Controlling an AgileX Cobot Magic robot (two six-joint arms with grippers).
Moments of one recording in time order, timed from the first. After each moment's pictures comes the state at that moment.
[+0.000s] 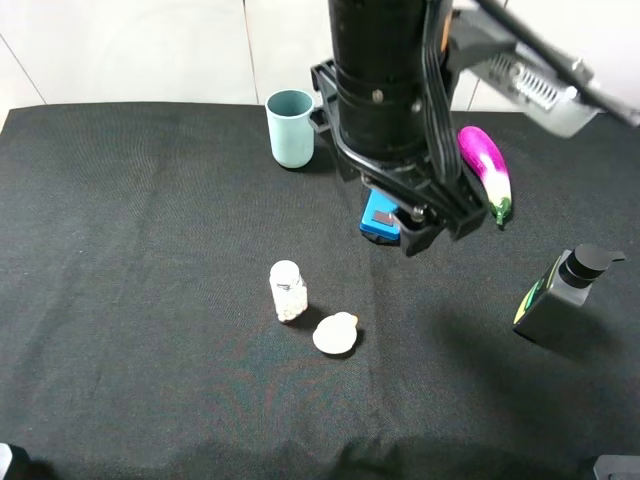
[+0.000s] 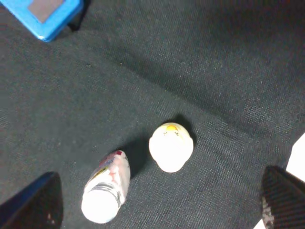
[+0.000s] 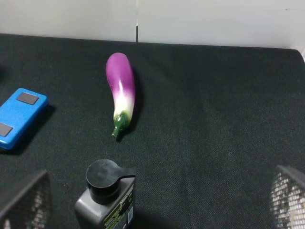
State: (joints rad) left arm -1.08 1.93 -1.75 0.02 1.18 -0.08; right arm 0.03 -0.01 -0.50 0.01 1.02 -0.03
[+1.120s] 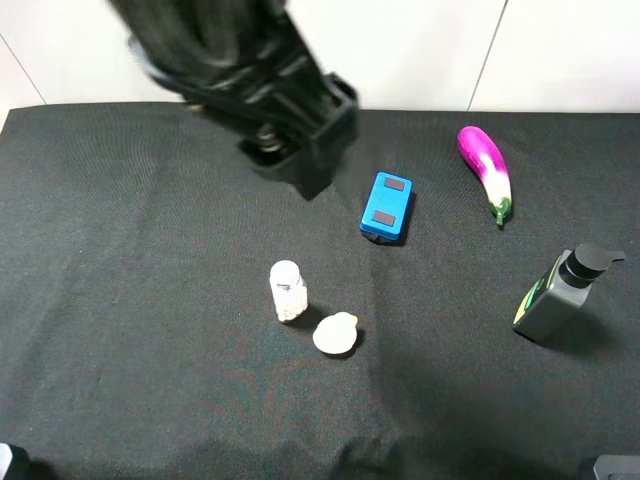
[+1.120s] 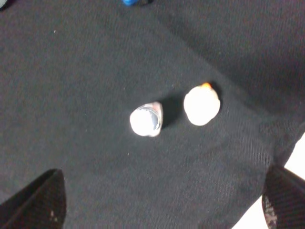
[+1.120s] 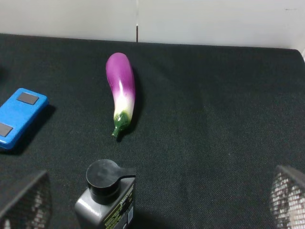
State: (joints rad) left arm -1.08 1.50 -1.46 0.11 1.18 -0.27; right arm 0.03 -0.01 -0.50 0.01 1.02 -0.03
